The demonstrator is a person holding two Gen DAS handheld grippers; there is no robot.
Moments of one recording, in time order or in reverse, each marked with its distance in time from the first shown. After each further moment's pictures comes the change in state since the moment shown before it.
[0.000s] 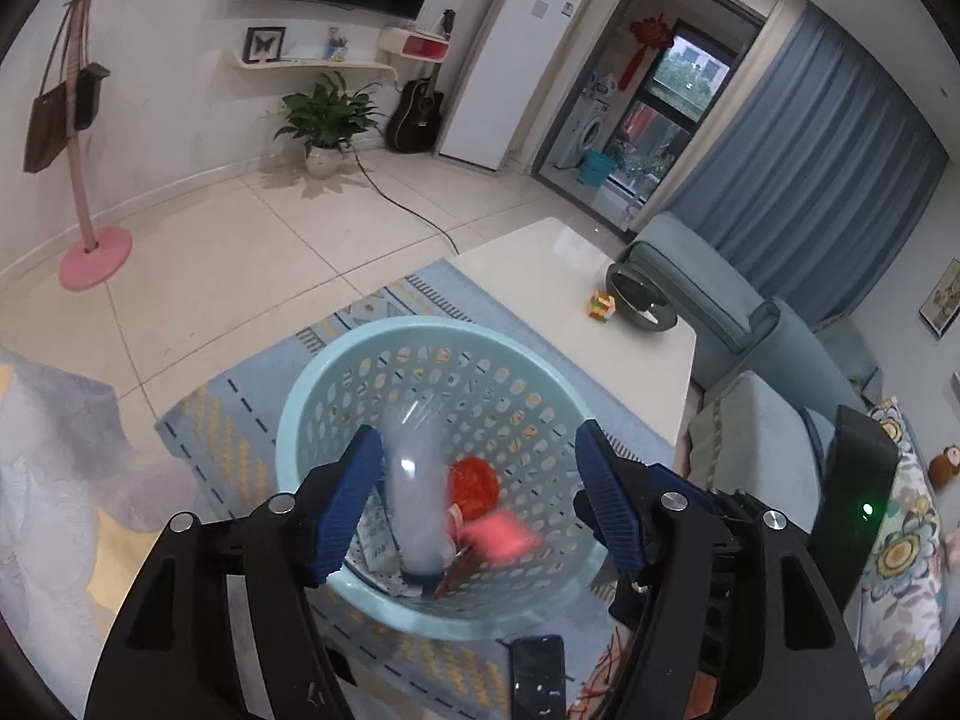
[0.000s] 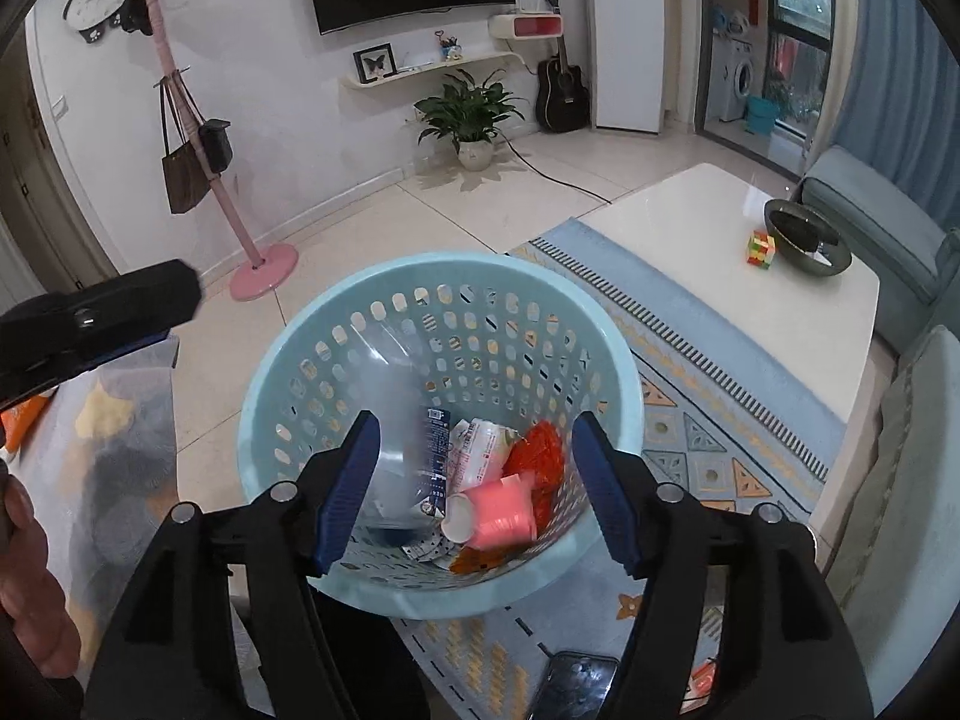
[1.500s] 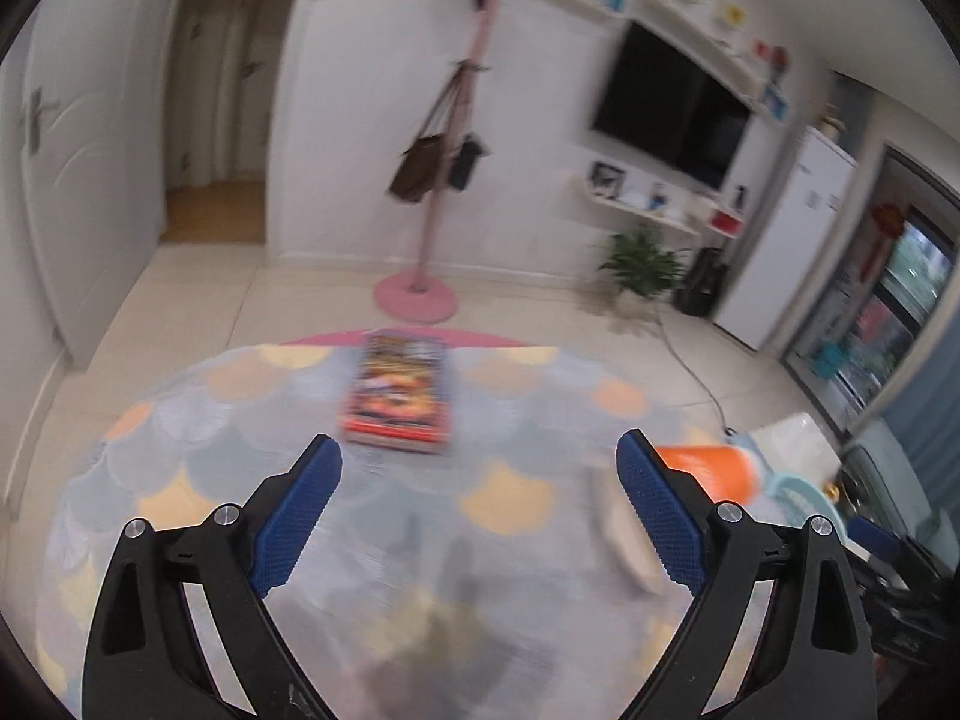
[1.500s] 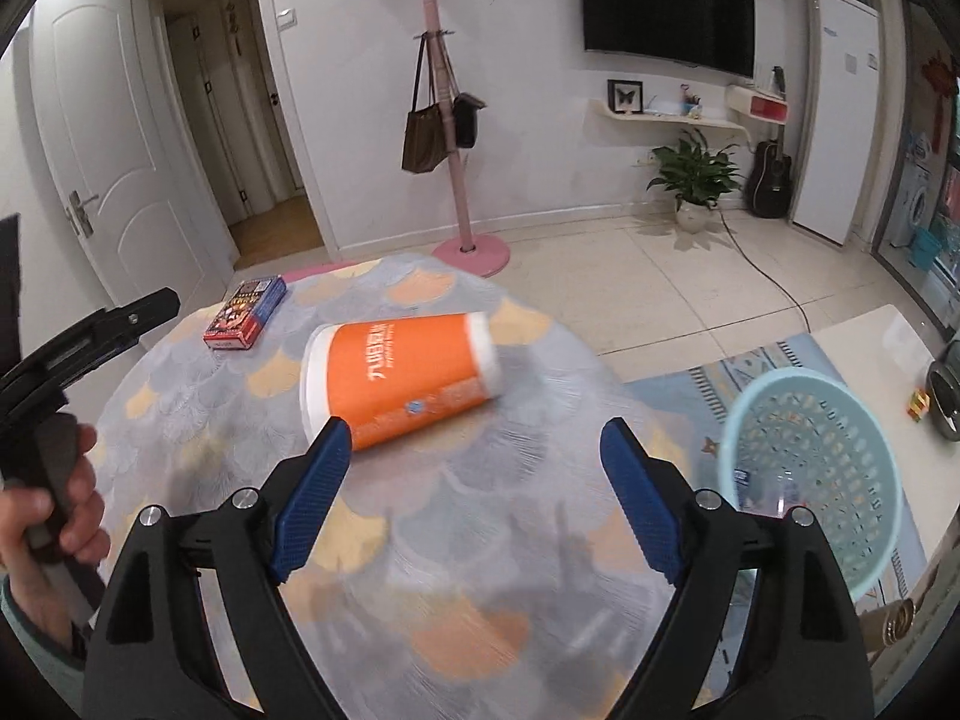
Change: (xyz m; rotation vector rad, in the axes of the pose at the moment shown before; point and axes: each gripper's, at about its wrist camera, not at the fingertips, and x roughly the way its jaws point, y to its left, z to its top) left arm -0.310 0.273 -0.074 -0.380 -0.335 0.565; right arm -0.084 0.331 -0.023 -0.350 -0.033 0.316
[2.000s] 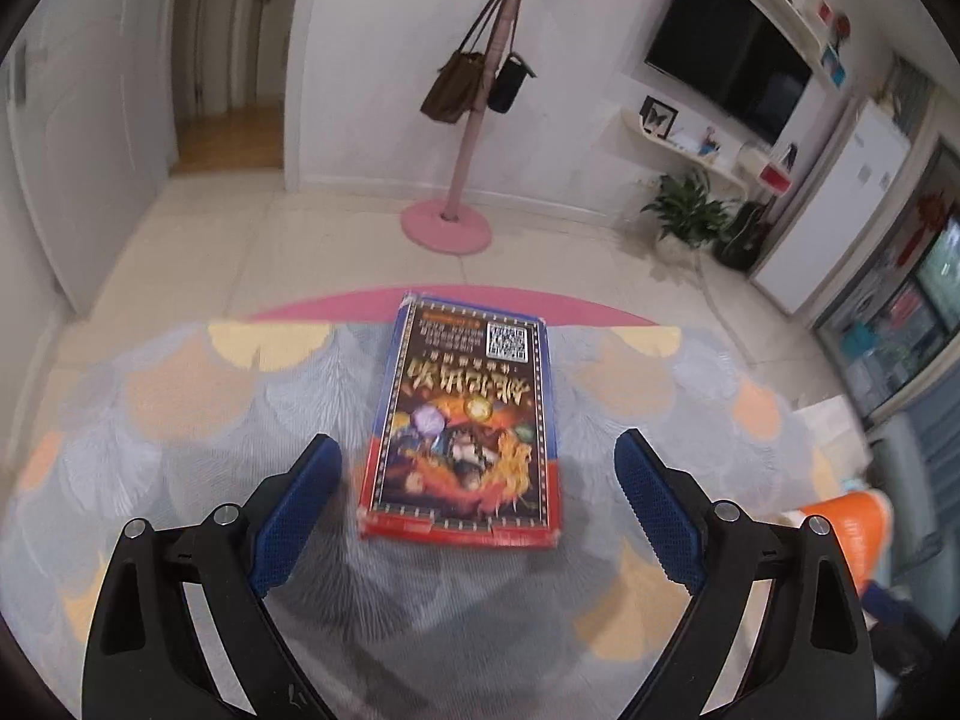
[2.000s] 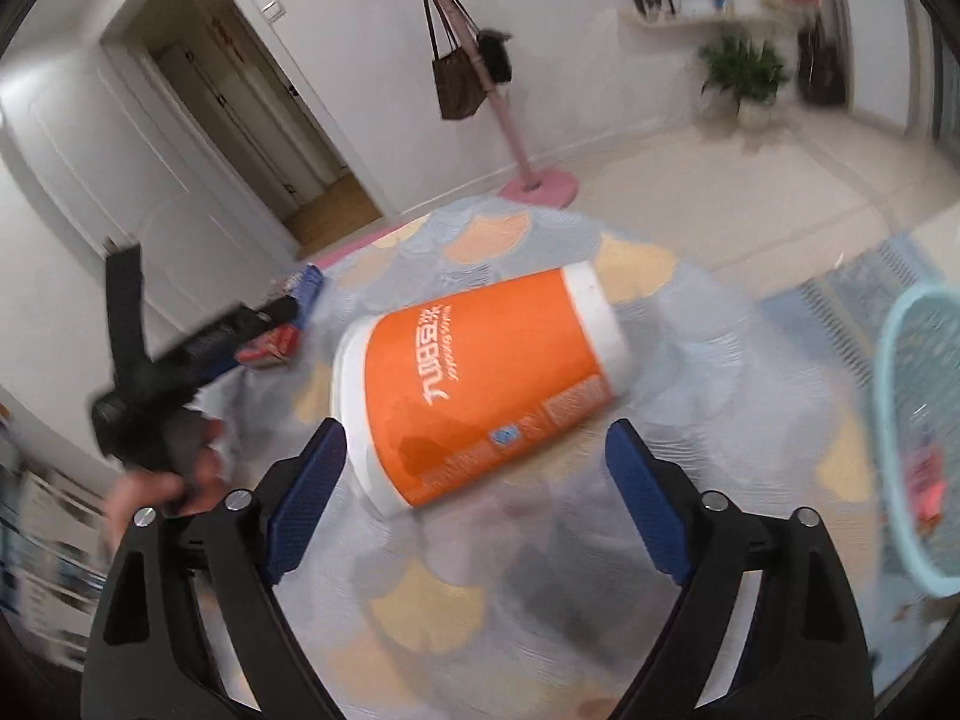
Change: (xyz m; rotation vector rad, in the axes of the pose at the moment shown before) left arm 0.107 0.023 0.020 -0.004 0.167 0.083; right arm 0.077 -0.005 0.010 0.205 0.160 0.259
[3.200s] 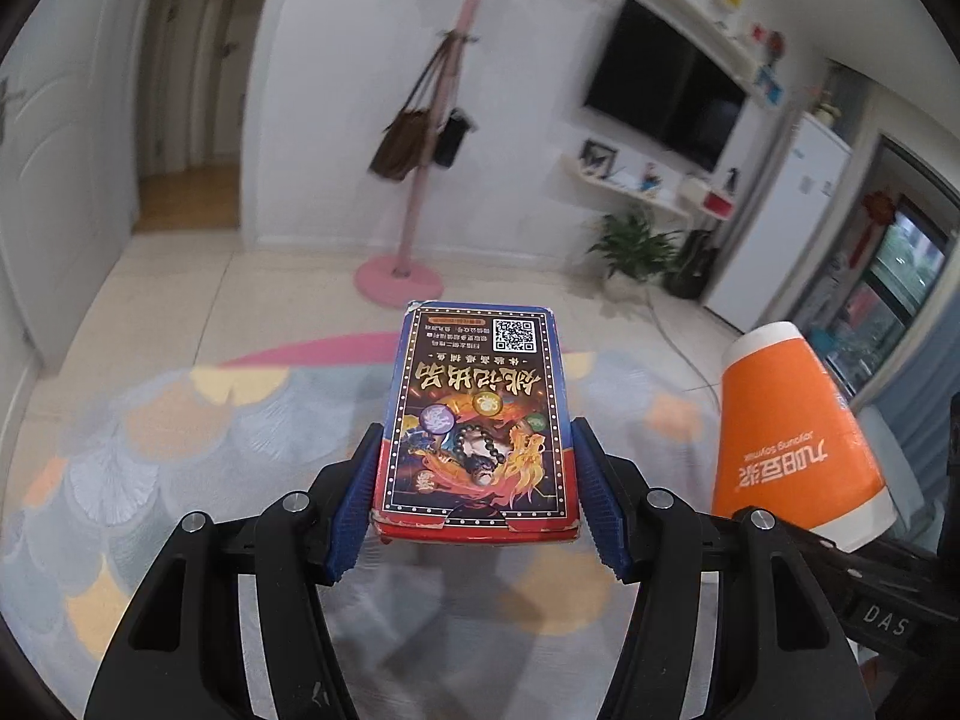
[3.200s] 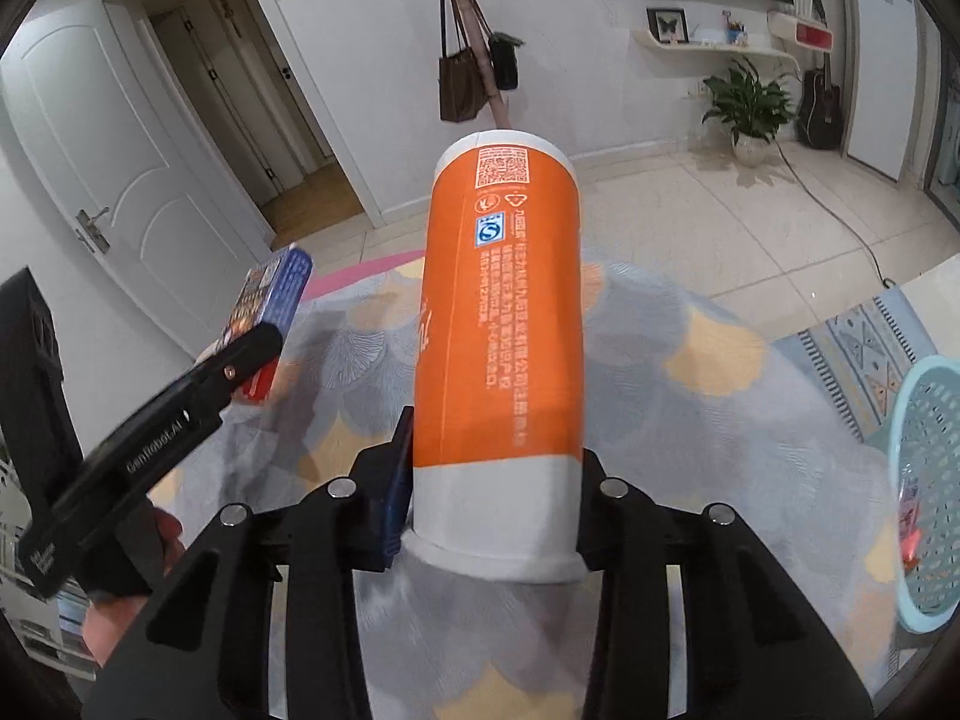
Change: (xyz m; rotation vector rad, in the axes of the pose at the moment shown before) left arm -0.050 -0.011 -0.014 0.061 -0.150 -0.149; right arm 0.034 0.060 0.028 -0.118 -0.037 -0.126
